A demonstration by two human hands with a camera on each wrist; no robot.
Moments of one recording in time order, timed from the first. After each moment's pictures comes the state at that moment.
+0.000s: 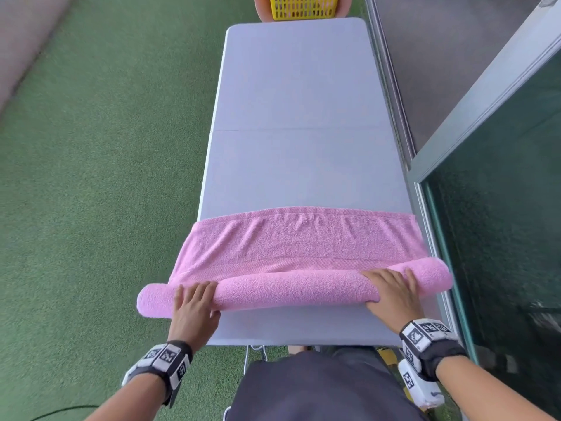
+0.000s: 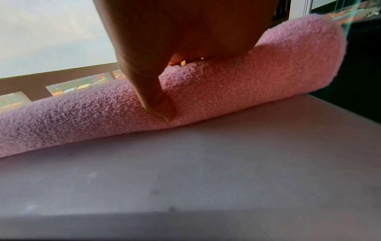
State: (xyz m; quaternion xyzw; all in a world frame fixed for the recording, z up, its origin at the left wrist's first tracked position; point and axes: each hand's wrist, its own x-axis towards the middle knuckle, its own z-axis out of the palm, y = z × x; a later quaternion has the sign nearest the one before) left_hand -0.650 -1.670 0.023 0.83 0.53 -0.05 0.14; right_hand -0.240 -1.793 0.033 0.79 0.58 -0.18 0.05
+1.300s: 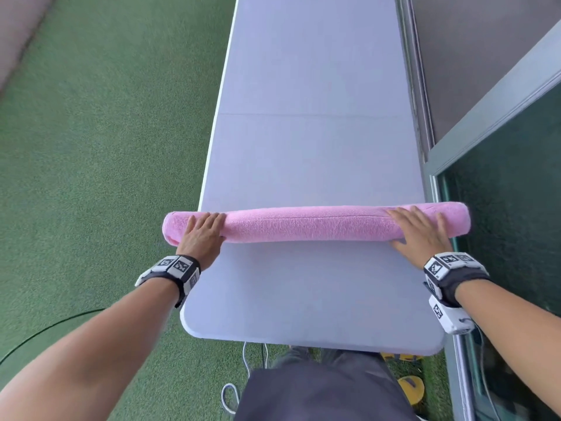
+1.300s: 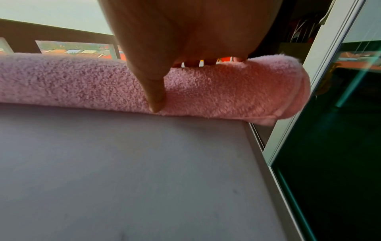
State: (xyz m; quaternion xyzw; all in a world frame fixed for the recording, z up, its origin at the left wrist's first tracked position) left_hand -0.590 -1.540 0.041 0.84 0.52 -0.10 0.12; right_hand -0.142 -1.684 0.043 0.78 0.60 -0.13 0.13
